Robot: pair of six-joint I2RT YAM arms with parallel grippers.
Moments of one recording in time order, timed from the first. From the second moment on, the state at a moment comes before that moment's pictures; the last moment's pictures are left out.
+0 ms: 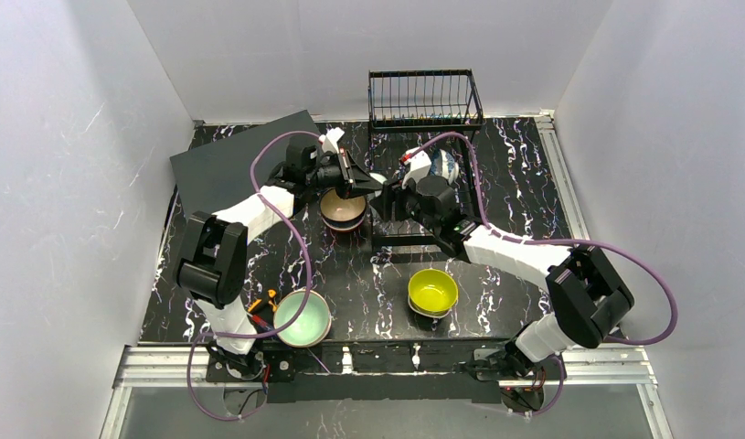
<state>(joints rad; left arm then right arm) -0.37 1.75 1.15 0.21 0.85 -1.03 0.76 1.49 0.88 0.32 0.08 0.26</state>
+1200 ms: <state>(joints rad) -0.37 1.69 1.15 0.14 0.81 -0.86 0.63 1.42 0.76 0.38 0.22 0.19</state>
